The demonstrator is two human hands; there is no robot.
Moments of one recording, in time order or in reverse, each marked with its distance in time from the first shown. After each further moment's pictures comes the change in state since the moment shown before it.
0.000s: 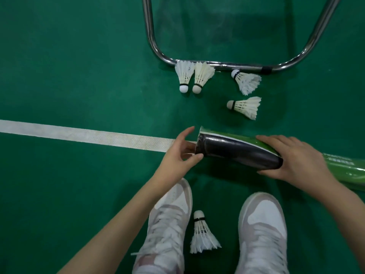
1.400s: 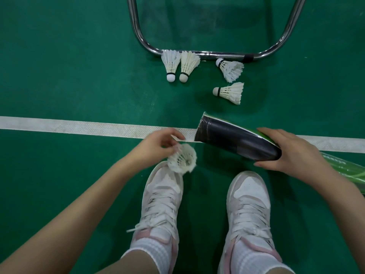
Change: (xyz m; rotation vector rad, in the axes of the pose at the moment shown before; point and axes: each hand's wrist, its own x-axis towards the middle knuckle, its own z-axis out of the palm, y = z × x) left_hand -0.010 0.011 -0.031 0.308 -0.224 -0.060; right_hand -0.044 0.004 -0.013 0.169 -0.126 0.162
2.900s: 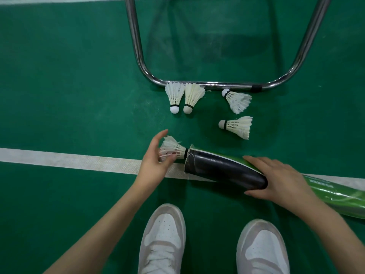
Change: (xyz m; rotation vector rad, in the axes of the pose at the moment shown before) left_hand 0.058 -0.020 -0.006 -0.170 0.435 0.049; right_hand 0.061 -0.014 0.015 -0.098 -0.110 -0.087
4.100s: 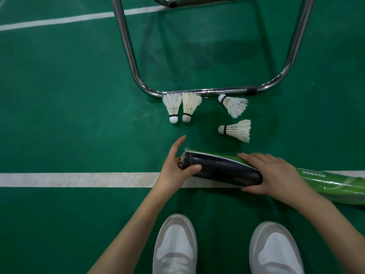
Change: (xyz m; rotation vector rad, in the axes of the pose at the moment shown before) left_hand 0.009 0.028 0.020 -0.133 -0.222 -0.097; right_hand 0.018 -0.013 -0.006 0.025 0.024 0.005
